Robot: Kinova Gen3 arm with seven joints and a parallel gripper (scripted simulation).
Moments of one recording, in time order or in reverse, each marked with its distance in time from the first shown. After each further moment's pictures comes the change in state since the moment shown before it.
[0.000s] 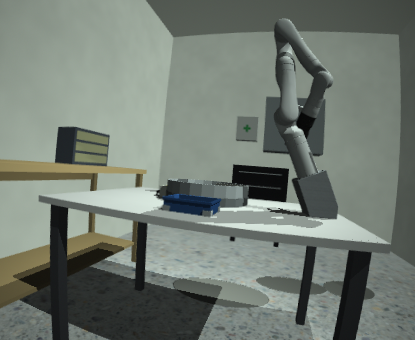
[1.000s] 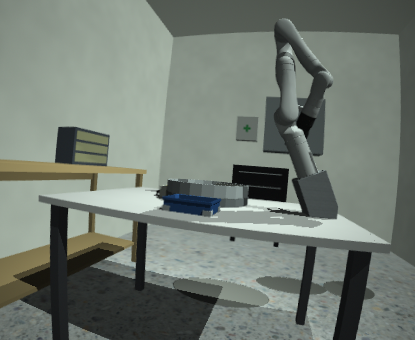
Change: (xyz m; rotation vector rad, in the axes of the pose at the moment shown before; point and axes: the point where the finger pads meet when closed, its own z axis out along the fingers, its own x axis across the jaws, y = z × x) arm 0.000 0.000 0.000 0.000 0.000 0.000
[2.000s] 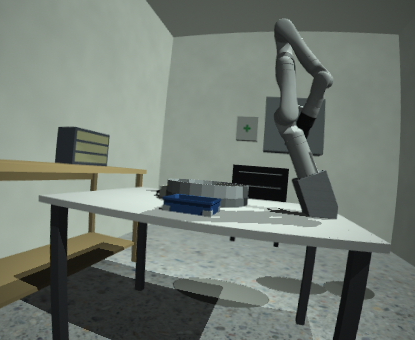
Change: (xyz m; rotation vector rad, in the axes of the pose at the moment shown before) arm 0.000 0.000 0.000 0.000 0.000 0.000
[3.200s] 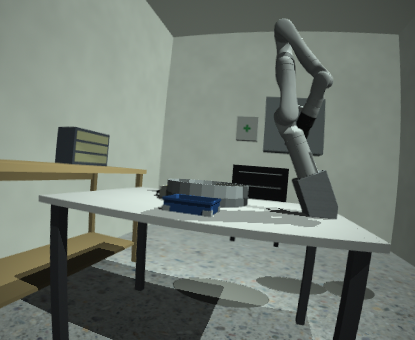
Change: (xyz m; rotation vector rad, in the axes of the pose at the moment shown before) arm 0.000 0.000 0.000 0.000 0.000 0.000
